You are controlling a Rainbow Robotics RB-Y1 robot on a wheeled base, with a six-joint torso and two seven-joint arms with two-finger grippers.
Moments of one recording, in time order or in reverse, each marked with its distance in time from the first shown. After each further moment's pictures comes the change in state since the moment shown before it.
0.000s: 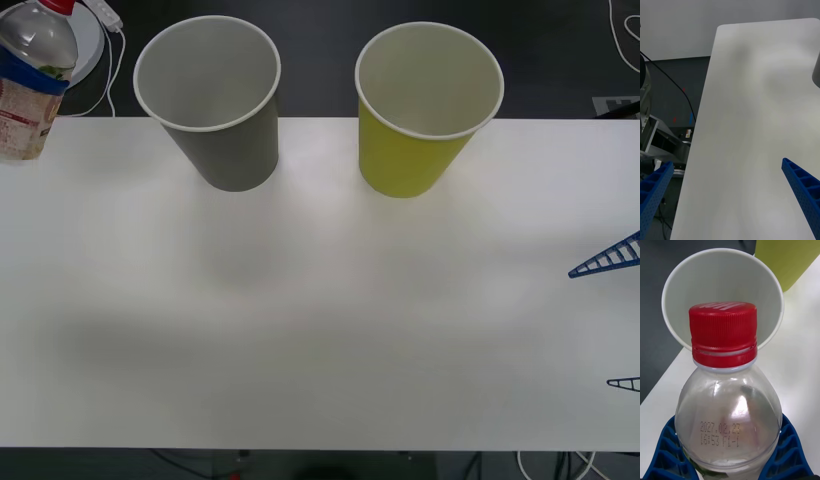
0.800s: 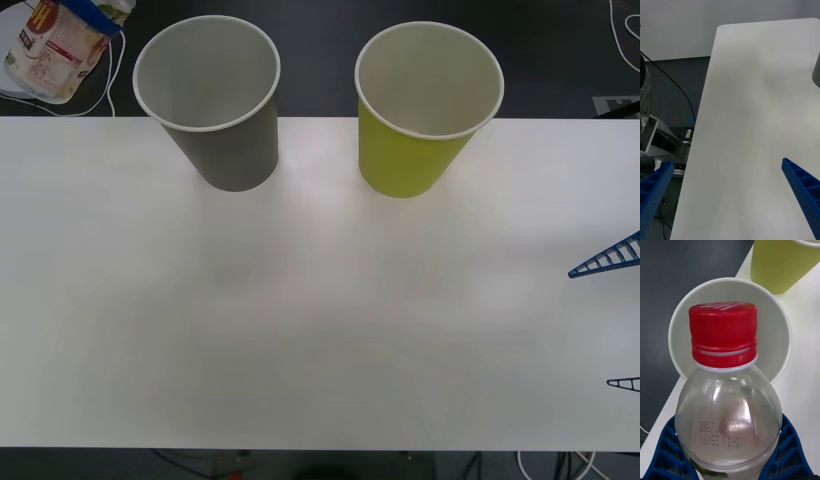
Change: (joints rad) right arm 0.000 0.000 0.000 0.000 0.000 0.000 0.000; left arm -0.669 -0.278 -0.625 0.443 0.072 -0.113 -0.071
